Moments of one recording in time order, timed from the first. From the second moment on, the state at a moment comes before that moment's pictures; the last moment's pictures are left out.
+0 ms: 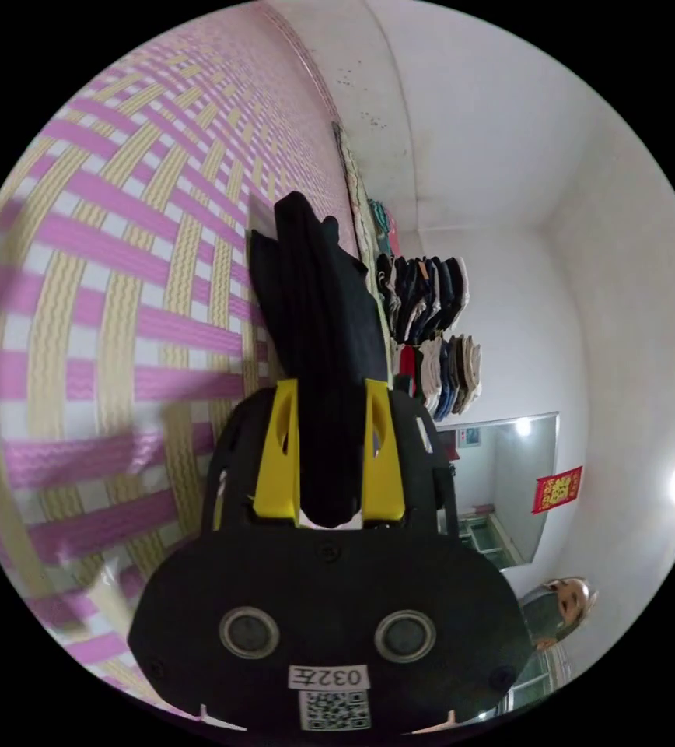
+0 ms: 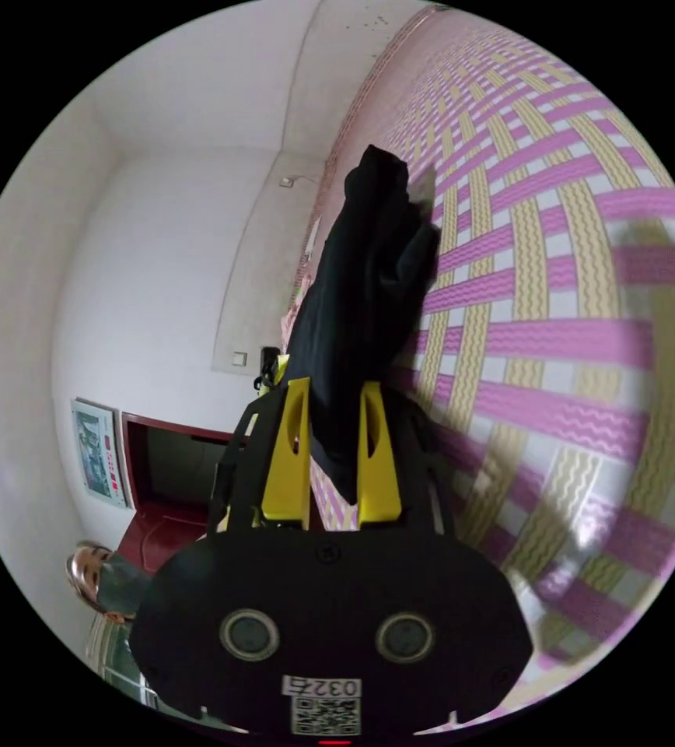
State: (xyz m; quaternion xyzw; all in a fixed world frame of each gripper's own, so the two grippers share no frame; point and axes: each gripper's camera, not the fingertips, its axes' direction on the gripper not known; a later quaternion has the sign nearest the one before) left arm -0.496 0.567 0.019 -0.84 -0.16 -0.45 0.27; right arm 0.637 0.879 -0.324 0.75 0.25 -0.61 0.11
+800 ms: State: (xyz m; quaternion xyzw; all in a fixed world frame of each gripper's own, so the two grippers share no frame) left arm -0.388 0.405 -0.013 -0.76 -0.02 -0.57 0.30; right arm 0.777 0.668 -0.297 0.73 0.38 -0.57 0.00
